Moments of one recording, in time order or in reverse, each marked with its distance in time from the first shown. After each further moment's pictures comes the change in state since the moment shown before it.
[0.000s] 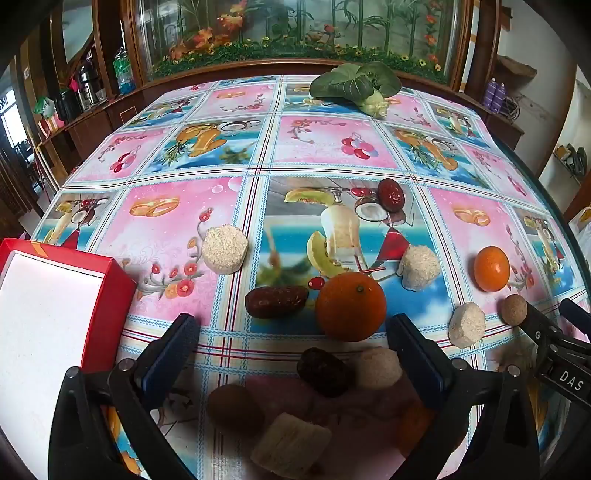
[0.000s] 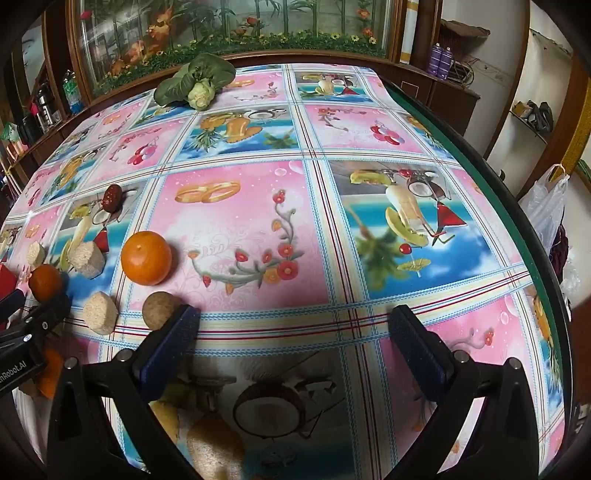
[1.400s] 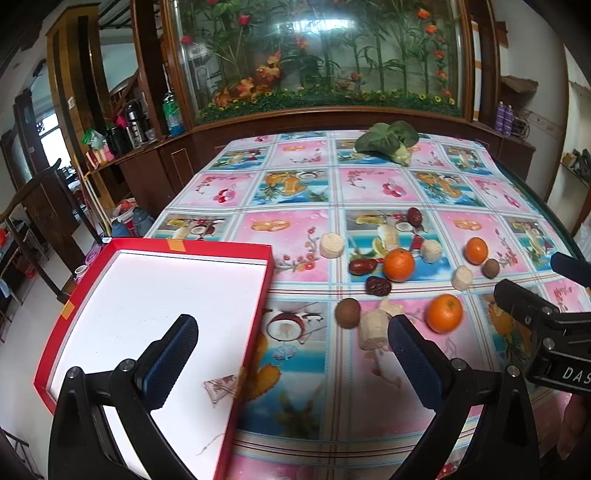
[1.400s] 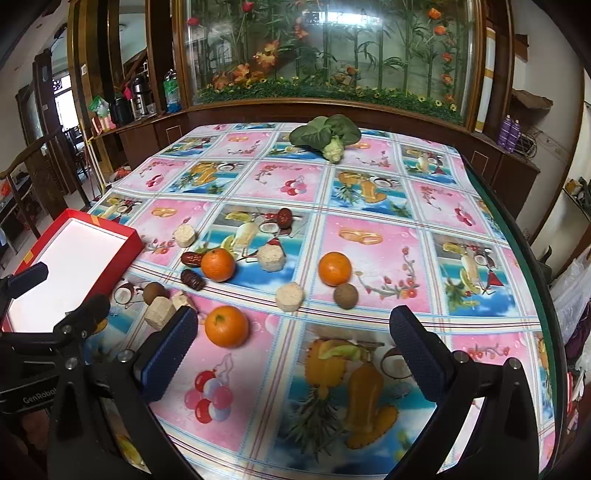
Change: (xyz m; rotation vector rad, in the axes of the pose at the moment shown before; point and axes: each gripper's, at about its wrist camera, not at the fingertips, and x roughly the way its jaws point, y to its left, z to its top) left arm -0.111 0.044 -0.043 0.016 -0.186 0.158; right arm -0.103 0.080 -0.027 -0.226 -0.173 0.232
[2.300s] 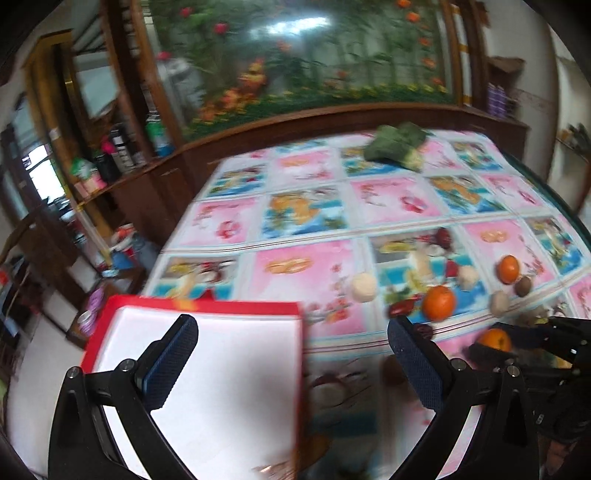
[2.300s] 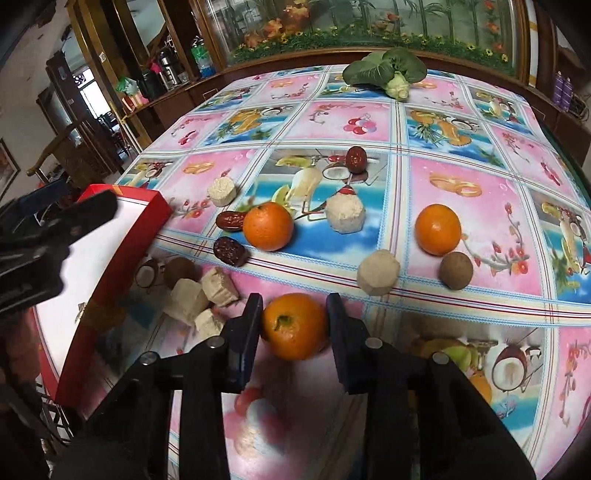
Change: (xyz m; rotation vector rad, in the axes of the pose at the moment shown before) left arm 0.039 0.012 0.048 0.140 0.007 -0.031; right arm 0.071 0.017 -0.009 0.034 0.176 0.240
